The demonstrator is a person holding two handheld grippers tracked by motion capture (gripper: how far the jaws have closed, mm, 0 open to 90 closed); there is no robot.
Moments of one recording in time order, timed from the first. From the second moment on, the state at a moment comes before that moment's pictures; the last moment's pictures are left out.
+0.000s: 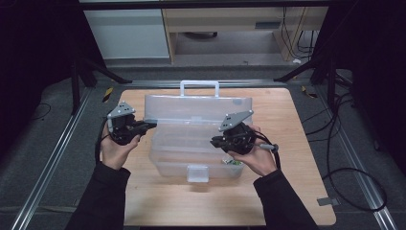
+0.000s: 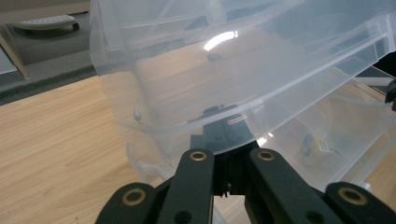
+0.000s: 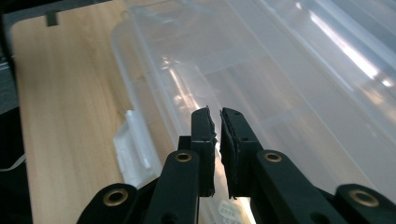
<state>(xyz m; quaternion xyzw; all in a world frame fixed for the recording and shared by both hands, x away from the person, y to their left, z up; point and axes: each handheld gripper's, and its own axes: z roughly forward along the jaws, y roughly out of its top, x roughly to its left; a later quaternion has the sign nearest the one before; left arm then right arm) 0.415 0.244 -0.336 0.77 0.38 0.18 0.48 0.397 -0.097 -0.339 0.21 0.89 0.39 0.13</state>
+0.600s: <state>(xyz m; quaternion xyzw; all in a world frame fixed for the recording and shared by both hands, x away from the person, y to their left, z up) 0.409 0.244 -0.341 0.78 0.37 0.19 0.47 0.384 -0.146 -0.351 0.31 0.83 0.42 0.18</state>
